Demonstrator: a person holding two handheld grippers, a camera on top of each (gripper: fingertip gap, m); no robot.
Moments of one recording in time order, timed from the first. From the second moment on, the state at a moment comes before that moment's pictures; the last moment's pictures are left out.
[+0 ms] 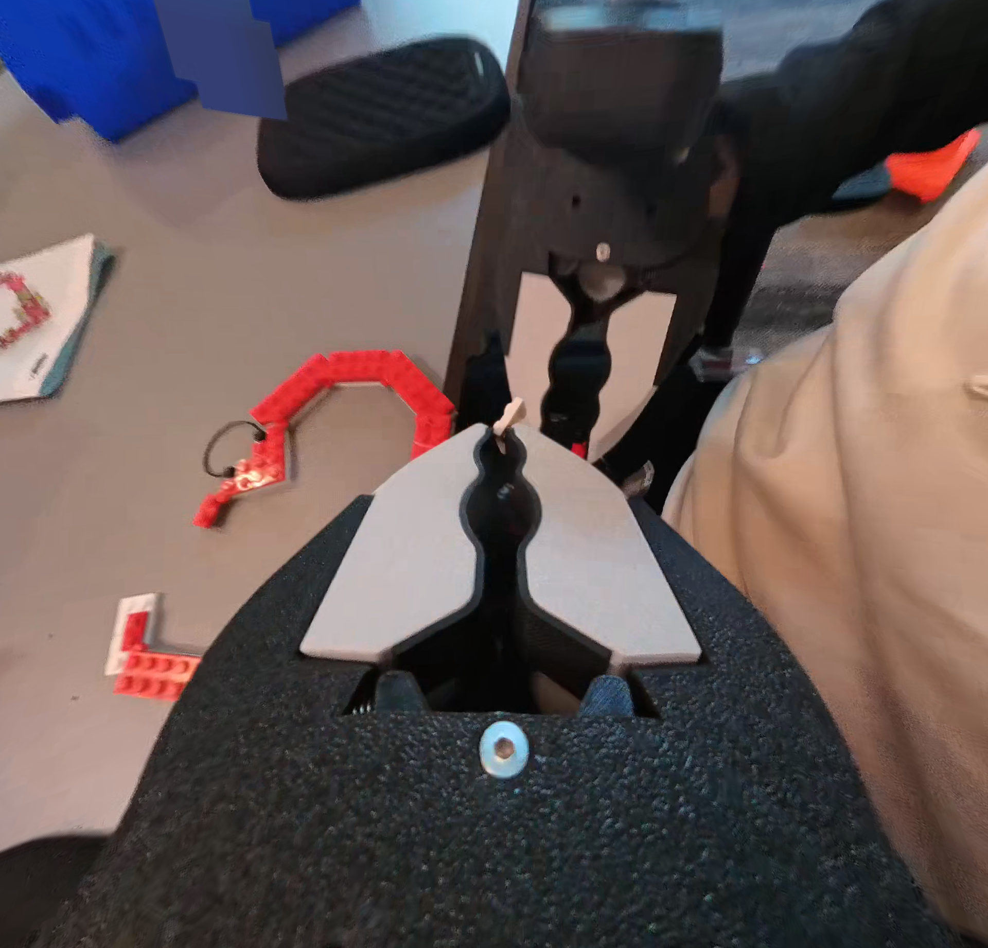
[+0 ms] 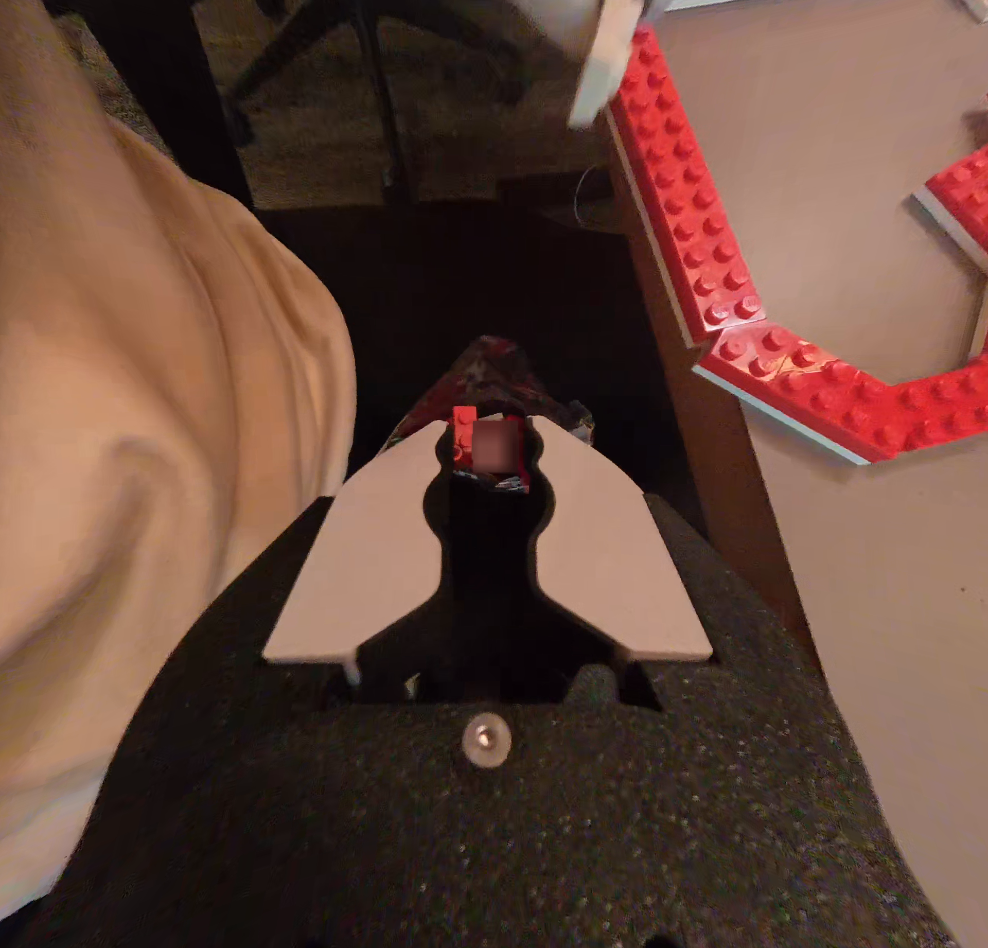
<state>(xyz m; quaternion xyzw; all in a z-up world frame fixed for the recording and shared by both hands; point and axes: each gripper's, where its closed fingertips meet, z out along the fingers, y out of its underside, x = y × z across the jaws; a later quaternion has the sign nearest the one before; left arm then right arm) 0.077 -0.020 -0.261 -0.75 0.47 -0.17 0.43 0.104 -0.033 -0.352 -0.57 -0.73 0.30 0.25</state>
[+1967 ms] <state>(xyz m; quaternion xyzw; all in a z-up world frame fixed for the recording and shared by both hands) -0.076 0.072 -0.294 -0.89 0.26 0.00 0.37 -0.073 0.087 -0.301 -0.40 -0.86 0.27 0.17</state>
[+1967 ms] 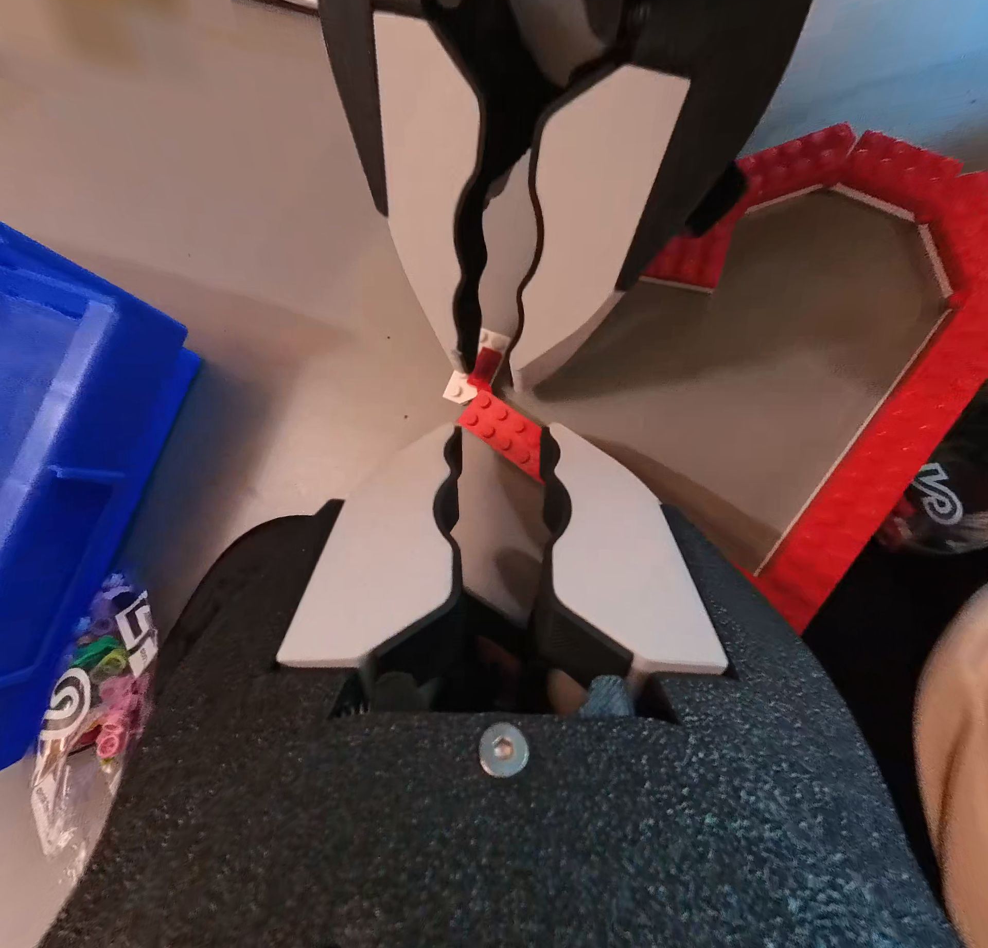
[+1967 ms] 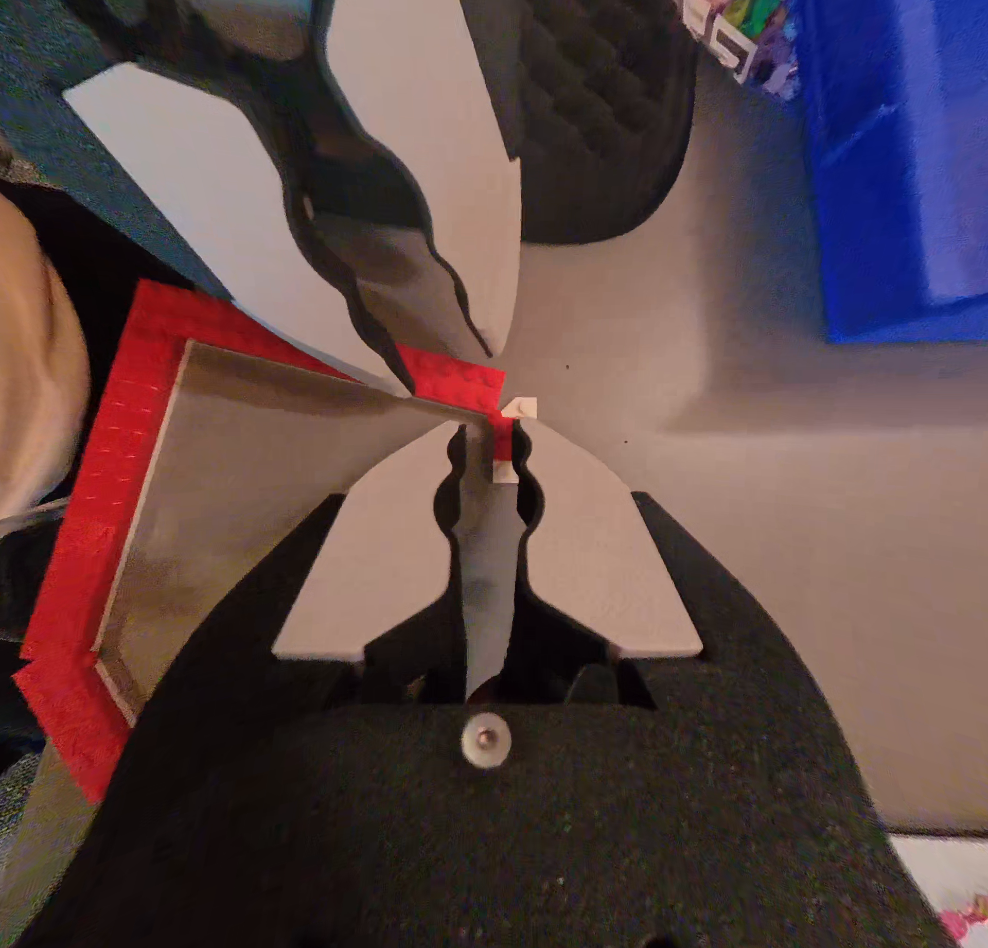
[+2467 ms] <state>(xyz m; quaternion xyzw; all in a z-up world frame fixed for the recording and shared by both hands) -0.069 0.066 -0.297 -0.89 0.29 -0.04 0.34 -0.058 0.089 -0.304 -0.42 -0.85 0.27 0.15</state>
